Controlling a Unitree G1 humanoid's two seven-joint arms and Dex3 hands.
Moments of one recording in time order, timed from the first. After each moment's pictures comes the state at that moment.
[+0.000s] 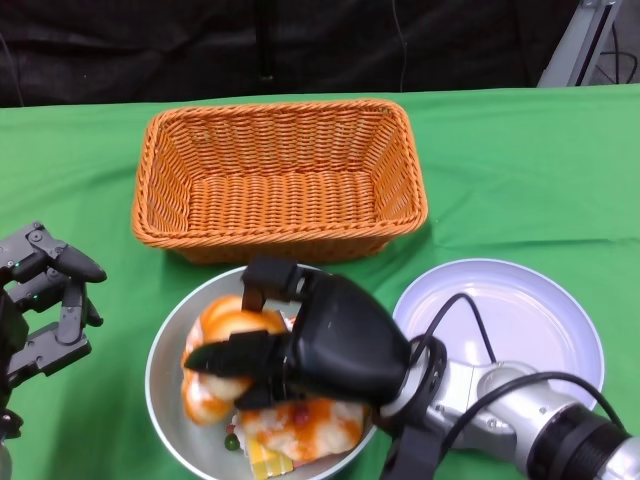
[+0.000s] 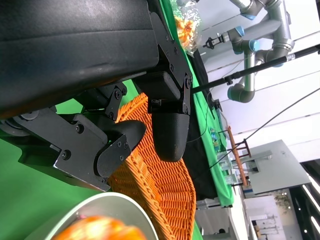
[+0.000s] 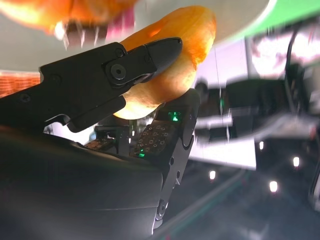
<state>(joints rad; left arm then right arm) -0.10 0.19 0.24 0.39 -0.17 -0.55 -0.22 -0.66 -0.06 0.81 0.69 -1.09 -0.62 -0.90</state>
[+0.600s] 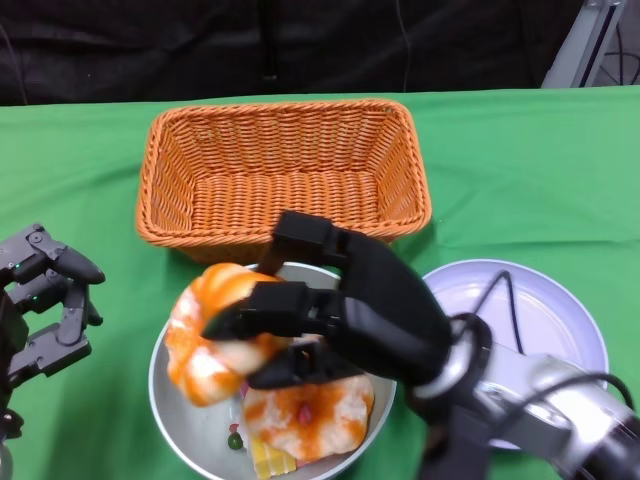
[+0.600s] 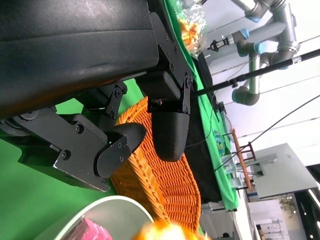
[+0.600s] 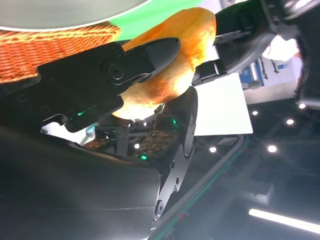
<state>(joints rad) -0.12 0.19 0.25 0.42 -0.16 -0.56 -0.21 -0.51 -0.18 0.63 0.35 -0.84 -0.75 -0.64</state>
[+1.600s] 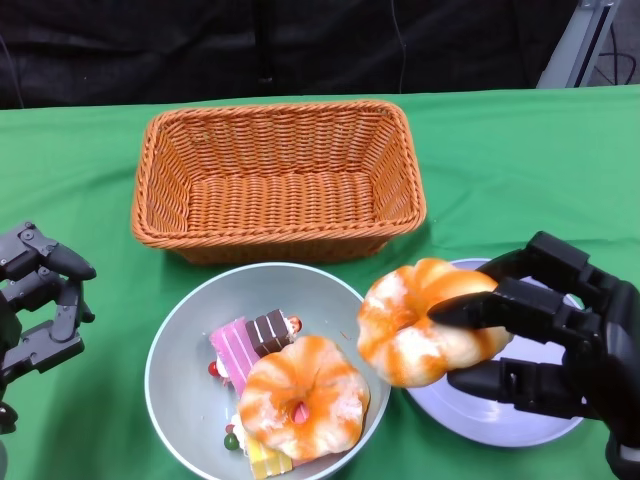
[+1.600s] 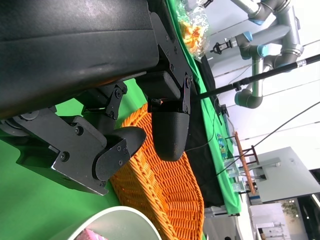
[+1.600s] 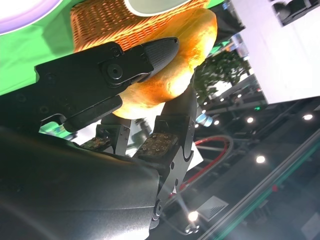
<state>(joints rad) -0.17 0.20 0.26 0.55 -0.17 -0.60 -0.23 -0.02 -0.32 0.13 0.07 -0.67 -0.84 -0.49</state>
